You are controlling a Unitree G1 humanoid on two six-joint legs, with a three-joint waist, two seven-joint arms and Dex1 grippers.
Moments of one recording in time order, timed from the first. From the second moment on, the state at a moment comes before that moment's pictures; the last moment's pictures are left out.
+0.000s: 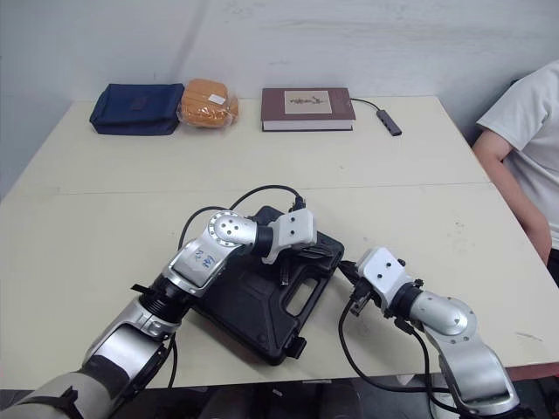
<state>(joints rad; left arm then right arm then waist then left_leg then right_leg) -0.73 0.28 -0.48 0.09 -0.03 0.39 -0.92 0.06 -0.60 0.01 -0.52 0.15 0.39 0.67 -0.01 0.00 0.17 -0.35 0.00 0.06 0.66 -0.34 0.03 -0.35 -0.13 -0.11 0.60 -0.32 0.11</state>
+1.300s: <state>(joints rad) -0.25 0.60 -0.22 -0.42 -0.32 0.23 -1.13 0.50 -0.71 -0.12 -0.62 0.27 0.05 0.95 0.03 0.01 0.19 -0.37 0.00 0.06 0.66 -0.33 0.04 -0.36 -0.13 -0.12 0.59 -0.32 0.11</state>
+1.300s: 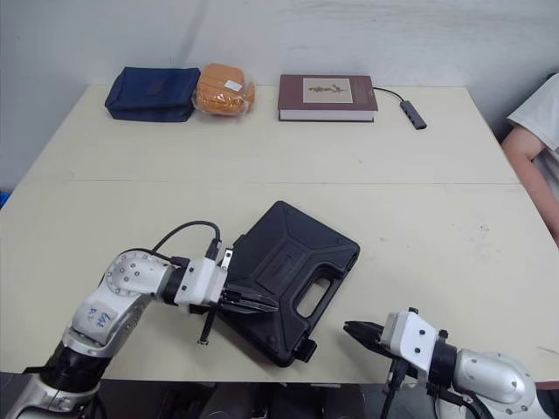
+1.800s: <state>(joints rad) -0.13 0.70 -0.27 -0.54 -0.27 0.25 -1.06 0.52 -0.73 0.03 -0.64 0.25 0.07 0.95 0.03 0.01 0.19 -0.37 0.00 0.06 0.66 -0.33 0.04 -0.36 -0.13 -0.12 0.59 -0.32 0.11</state>
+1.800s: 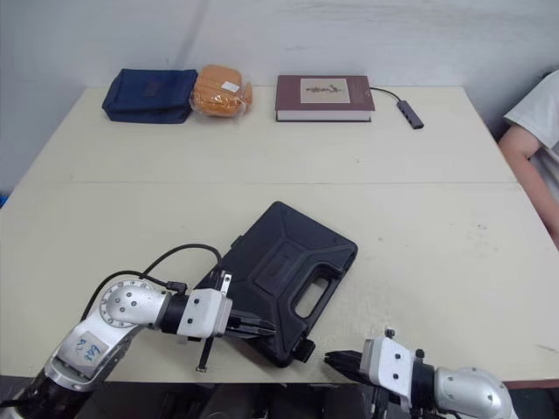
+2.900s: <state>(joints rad) -0.18 0.69 -0.36 -0.54 -0.25 0.29 -0.98 0.34 -0.72 0.17 -0.72 0.26 0.21 0.91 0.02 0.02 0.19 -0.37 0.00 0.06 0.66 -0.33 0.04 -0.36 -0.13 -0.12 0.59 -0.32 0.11</state>
